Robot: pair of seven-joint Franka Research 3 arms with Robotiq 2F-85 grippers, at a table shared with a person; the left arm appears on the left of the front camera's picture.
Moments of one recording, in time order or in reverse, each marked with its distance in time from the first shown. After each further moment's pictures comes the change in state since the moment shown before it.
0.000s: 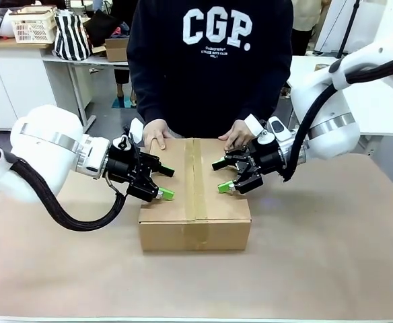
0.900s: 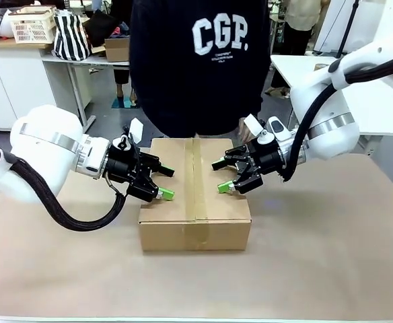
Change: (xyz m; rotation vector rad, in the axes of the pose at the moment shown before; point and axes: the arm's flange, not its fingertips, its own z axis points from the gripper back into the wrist) left arm 0.000 0.000 0.000 0.000 0.000 -0.001; right arm 0.000 0.000 0.000 0.000 -0.001 0.000
